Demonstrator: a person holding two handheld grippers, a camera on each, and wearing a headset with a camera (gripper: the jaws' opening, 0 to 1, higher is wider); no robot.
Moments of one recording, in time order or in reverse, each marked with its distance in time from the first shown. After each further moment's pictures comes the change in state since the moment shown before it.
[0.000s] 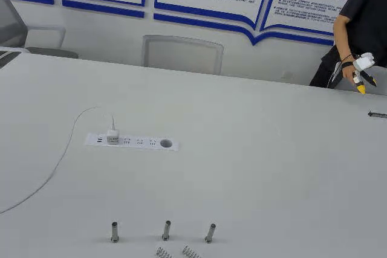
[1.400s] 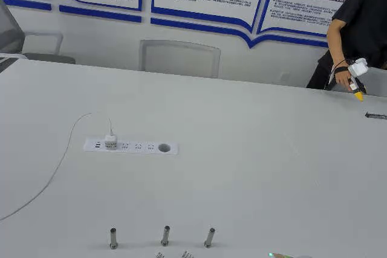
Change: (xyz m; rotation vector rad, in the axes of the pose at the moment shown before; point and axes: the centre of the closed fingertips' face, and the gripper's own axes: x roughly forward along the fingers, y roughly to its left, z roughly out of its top) left arm 0.000 -0.020 0.050 0.156 -0.059 -0.066; right arm -0.013 0.017 0.037 0.173 -0.122 0.167
